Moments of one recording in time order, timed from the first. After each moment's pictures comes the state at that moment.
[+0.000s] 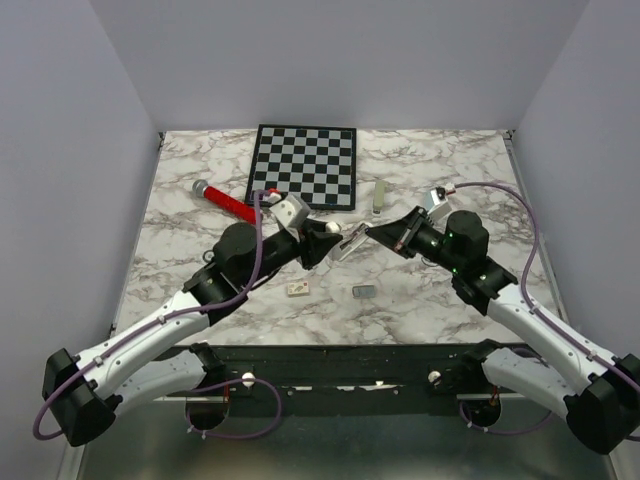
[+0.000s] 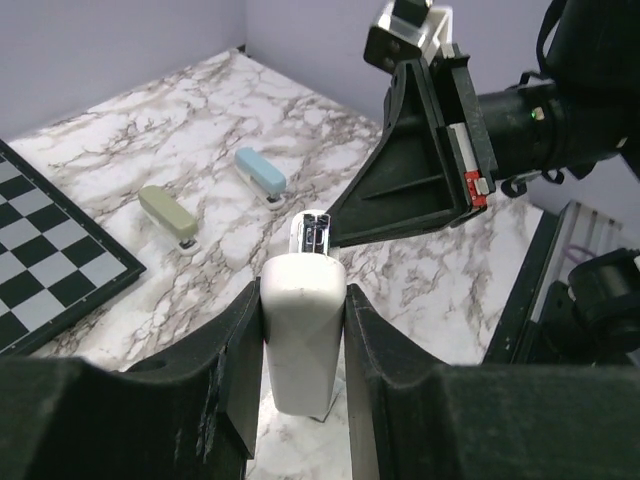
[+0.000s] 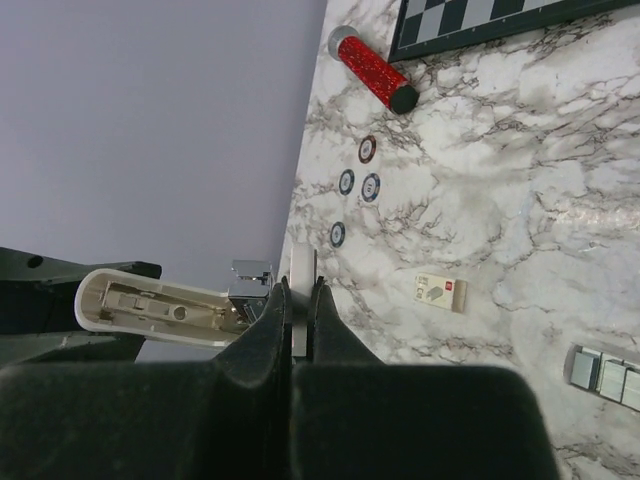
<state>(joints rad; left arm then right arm) -0.81 0.96 0.79 0.15 0.18 -0.14 0.53 0.98 0.68 0.09 -0.27 1.00</state>
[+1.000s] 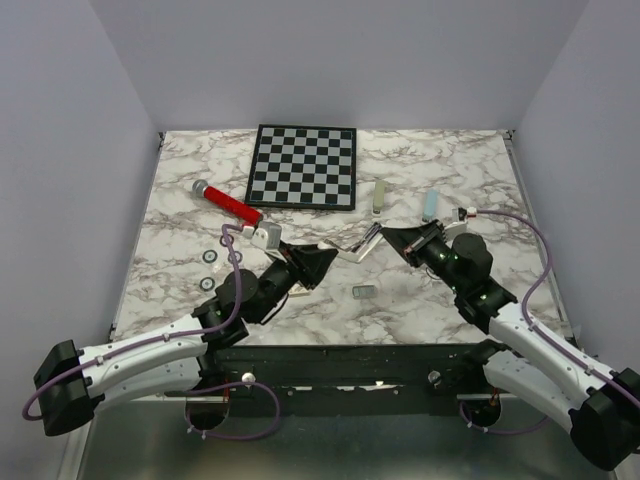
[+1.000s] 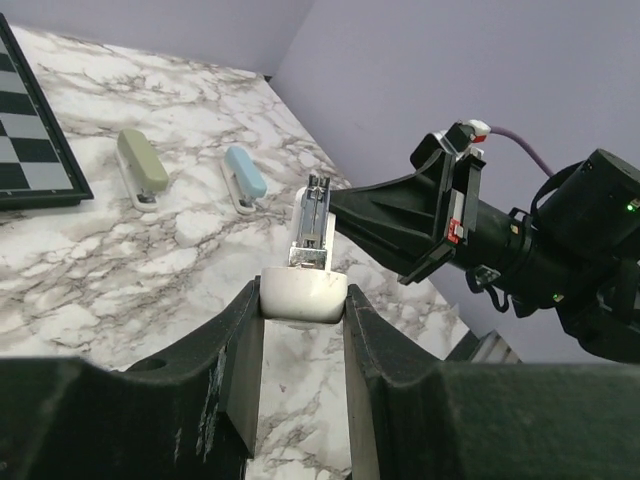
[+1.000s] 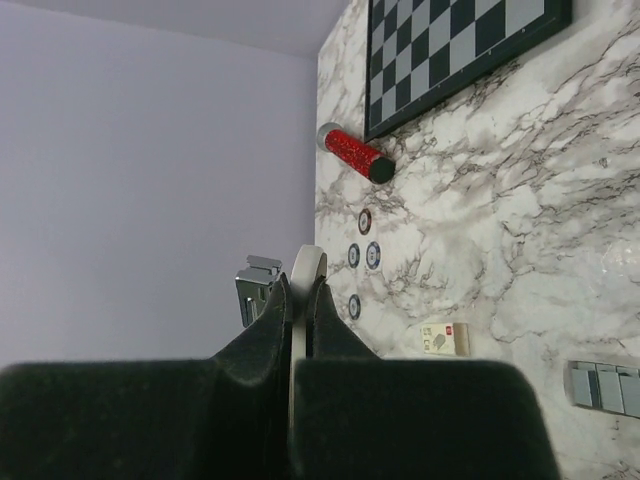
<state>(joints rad) -1.03 0.80 0.44 0.51 -0.32 -0.59 0.51 0.82 0.43 0.27 -0.04 1.24</state>
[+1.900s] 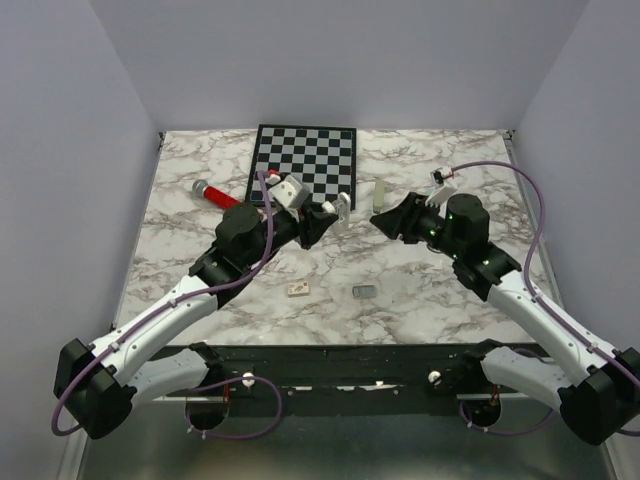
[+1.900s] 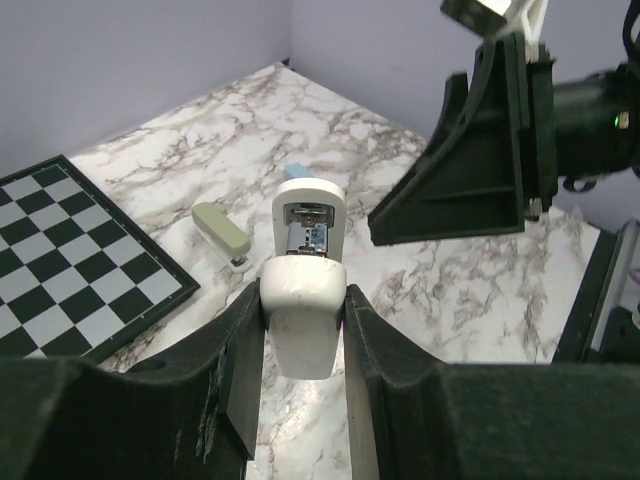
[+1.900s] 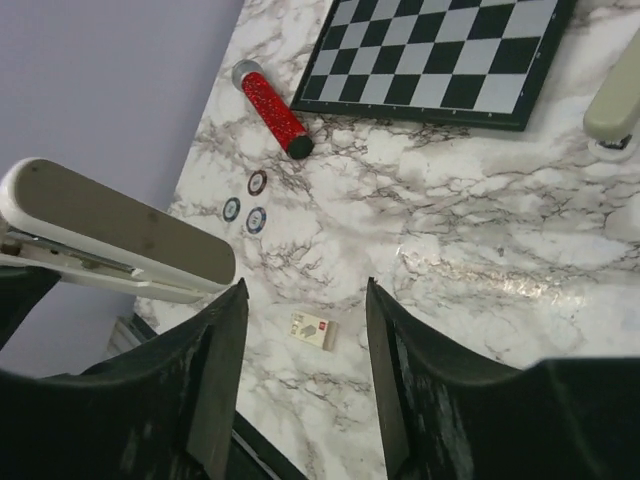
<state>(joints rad) -0.69 1.02 0.79 0.28 0.21 -0.16 0.49 1.02 0.76 -0.02 -0.18 0.71</state>
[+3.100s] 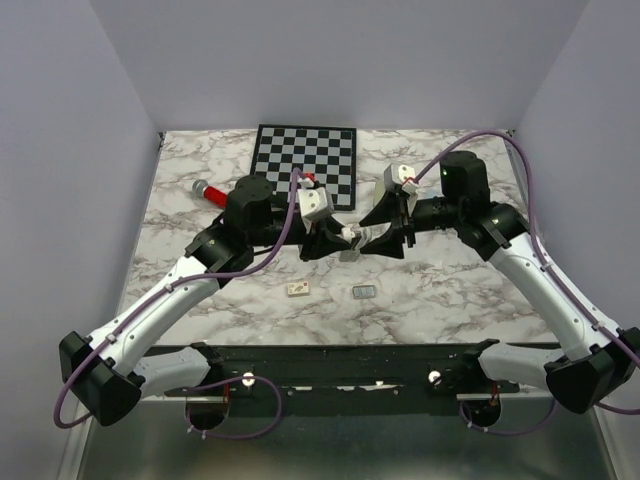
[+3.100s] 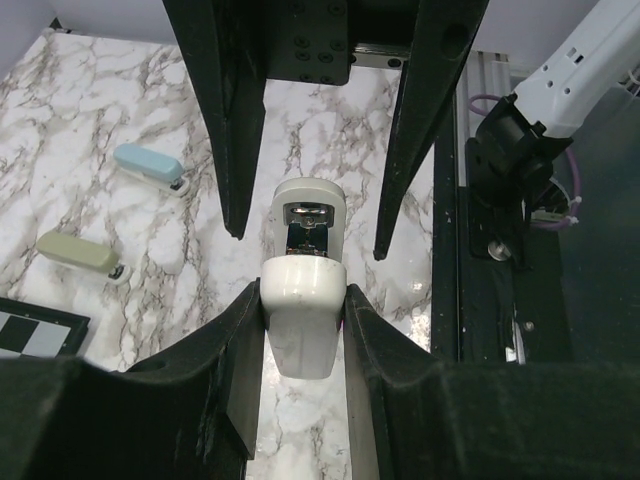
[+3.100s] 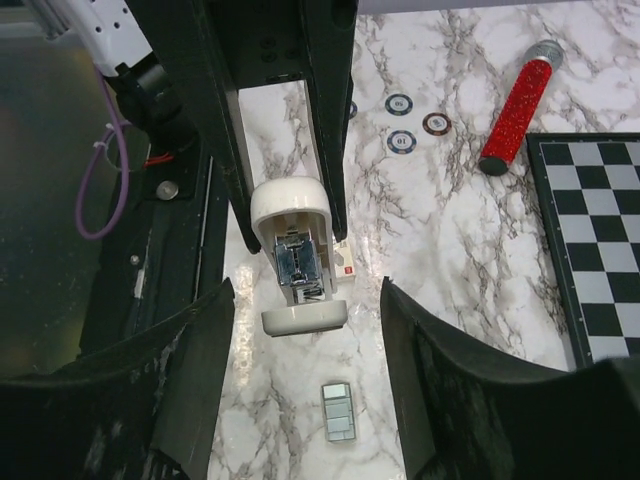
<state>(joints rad) -0.69 1.12 1.07 -0.15 0.73 0.13 0.49 1.19 1.23 -0.52 -1.00 -0.41</state>
